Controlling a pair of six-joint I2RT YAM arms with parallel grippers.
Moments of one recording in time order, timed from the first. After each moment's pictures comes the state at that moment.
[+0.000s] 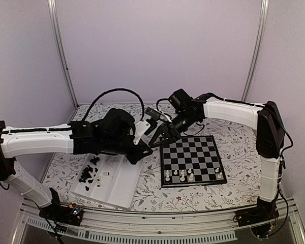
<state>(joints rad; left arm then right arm) -1.06 1.45 1.09 -0.36 -0.06 -0.13 0.75 2.03 1.71 -0.74 -1.16 -0.30</state>
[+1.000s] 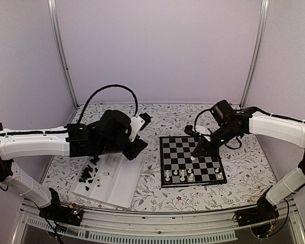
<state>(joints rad) -1.07 1.40 1.05 -0.30 -0.31 -0.08 0.59 1.50 1.10 -0.69 -0.53 -0.54</state>
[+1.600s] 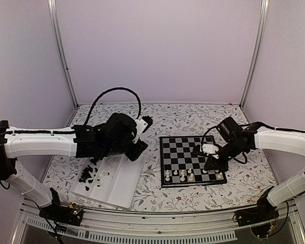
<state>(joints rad) -1.07 1.47 1.05 -0.29 -0.38 -0.07 0.59 1.37 0.82 -0.63 -0.34 -0.67</state>
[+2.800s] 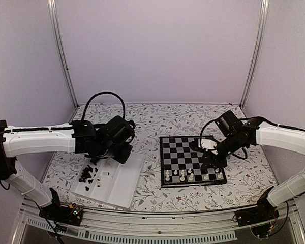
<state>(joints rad) -1.04 1.47 1.10 -0.60 -0.47 -0.35 0.62 1.36 0.88 -0.68 -0.39 -0.73</state>
